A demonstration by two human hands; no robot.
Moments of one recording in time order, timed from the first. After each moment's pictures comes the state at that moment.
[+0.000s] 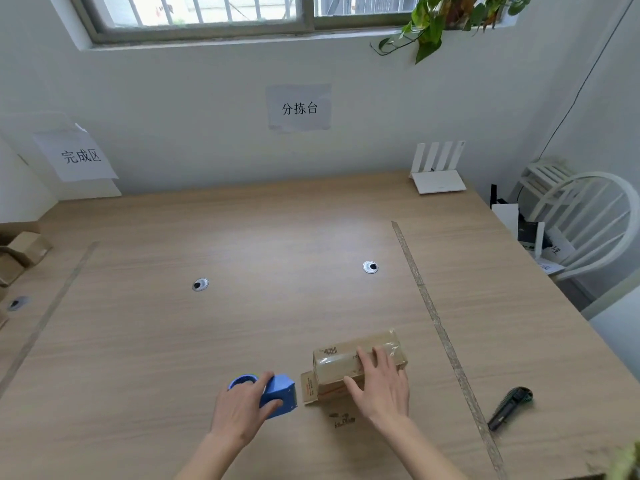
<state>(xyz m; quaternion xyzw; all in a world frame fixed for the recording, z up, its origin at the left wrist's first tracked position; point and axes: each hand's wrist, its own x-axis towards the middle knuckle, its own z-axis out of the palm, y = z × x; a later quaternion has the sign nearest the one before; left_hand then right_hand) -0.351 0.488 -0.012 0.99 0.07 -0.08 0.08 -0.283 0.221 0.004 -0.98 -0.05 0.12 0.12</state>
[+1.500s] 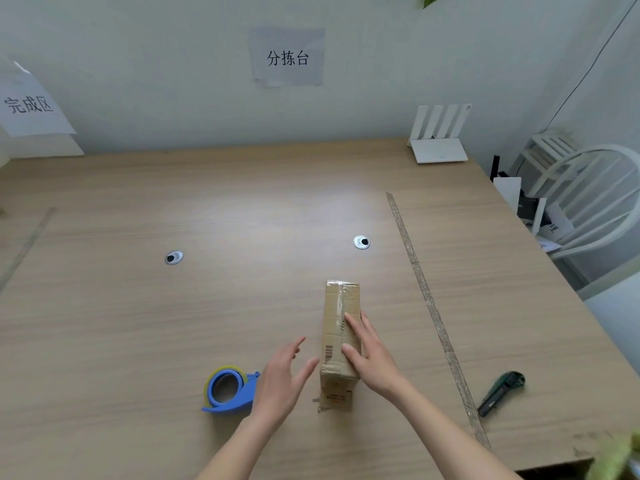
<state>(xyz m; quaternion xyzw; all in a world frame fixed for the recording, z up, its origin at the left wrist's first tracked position) -0.301 0.399 -0.060 0.91 0.12 -0.03 0.39 -0.227 0.193 -0.044 -0.87 -0.10 0.19 0.45</state>
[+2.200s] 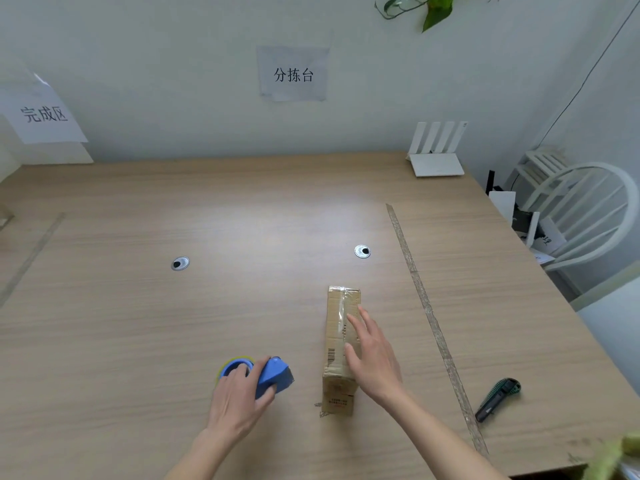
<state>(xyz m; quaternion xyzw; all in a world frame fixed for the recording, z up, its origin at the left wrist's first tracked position) -0.340 0.477 -0.072 0.98 0.10 -0.03 0.14 -0.243 0.211 -0.005 -0.94 -0.11 0.08 0.30</state>
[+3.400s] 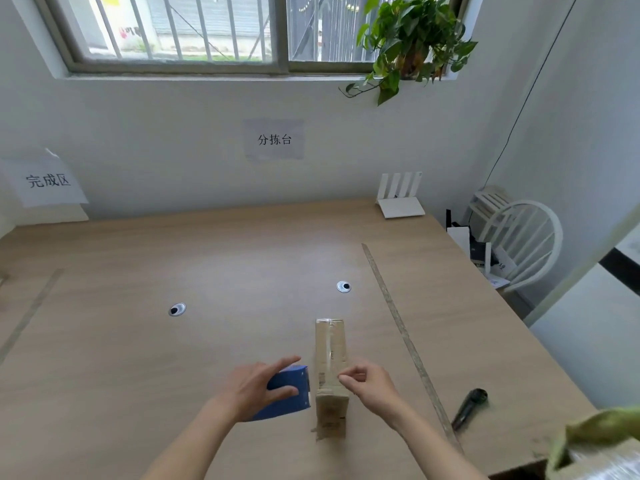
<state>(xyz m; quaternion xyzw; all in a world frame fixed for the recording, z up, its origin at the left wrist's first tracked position) -0.301 0.471 0.074 0.98 -0.12 -0.11 0.13 -0.284 0.194 0.067 -0.83 0.05 0.20 0.51</state>
